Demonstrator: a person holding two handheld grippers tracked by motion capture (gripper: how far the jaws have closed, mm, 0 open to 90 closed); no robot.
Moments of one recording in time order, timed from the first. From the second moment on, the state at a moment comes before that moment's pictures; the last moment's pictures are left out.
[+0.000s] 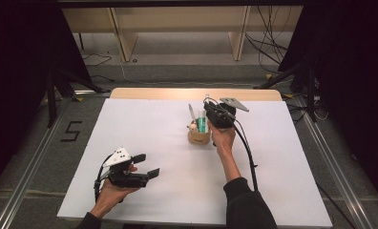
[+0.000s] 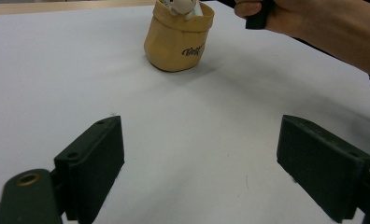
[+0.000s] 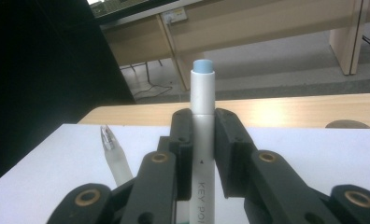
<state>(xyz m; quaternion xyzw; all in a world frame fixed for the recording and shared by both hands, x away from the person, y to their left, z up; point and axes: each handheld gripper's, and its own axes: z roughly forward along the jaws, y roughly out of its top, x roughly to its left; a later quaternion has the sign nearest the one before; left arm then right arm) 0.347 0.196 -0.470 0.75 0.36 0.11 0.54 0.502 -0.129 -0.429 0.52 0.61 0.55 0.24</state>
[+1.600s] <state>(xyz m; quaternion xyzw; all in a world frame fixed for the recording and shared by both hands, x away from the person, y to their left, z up) 0.347 0.195 -0.470 0.75 0.36 0.11 0.54 0.464 -0.149 -0.406 0.47 0.67 0.53 0.22</state>
